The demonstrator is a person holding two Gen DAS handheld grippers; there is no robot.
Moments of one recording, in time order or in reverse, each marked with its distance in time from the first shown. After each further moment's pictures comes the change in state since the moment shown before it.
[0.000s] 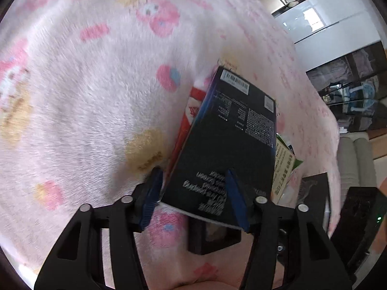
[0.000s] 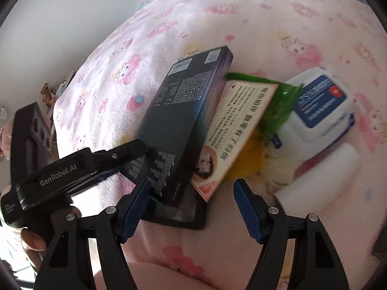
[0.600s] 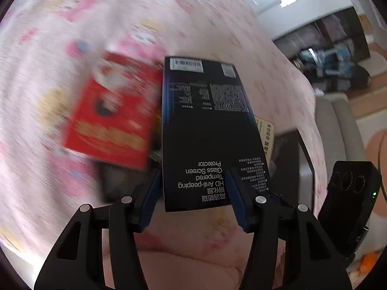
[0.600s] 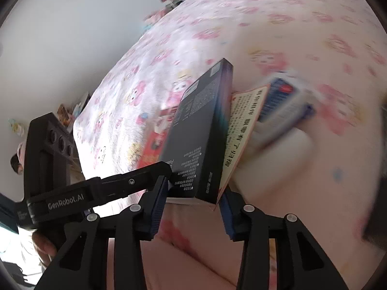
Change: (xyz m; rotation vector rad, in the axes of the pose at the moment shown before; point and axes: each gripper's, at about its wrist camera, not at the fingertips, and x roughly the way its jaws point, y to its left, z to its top) left arm -0.003 -0.105 -0.080 0.212 0.126 -0.110; right arm -0.091 -0.055 -0.048 0.076 -0.131 0.099
